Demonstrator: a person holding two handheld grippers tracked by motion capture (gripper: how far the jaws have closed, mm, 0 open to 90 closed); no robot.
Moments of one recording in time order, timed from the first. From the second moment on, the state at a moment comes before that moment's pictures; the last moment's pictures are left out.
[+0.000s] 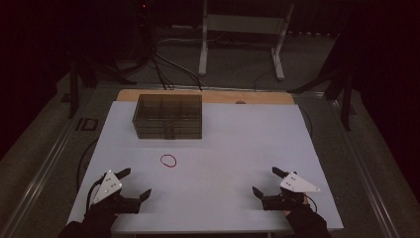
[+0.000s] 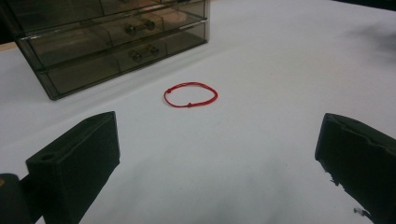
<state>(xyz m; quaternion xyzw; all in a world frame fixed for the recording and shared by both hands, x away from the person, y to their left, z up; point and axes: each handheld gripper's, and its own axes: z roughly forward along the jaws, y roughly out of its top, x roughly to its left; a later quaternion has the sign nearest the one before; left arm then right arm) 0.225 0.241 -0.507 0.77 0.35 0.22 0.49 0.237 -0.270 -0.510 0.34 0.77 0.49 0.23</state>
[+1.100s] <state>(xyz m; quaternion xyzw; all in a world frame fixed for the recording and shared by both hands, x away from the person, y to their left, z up) 0.227 0.227 -0.489 0.78 0.30 0.23 0.49 0.235 -0.263 -0.509 0.34 0.76 0.50 0.23</state>
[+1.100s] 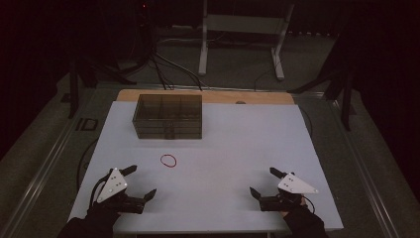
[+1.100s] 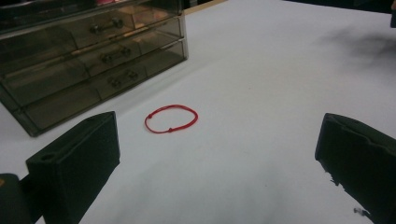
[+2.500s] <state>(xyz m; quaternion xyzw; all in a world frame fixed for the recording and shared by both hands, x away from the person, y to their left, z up) 0.271 0.213 -0.471 0.83 0.25 0.28 0.42 0.233 -0.259 -0.509 0.34 0.76 0.51 0.23</state>
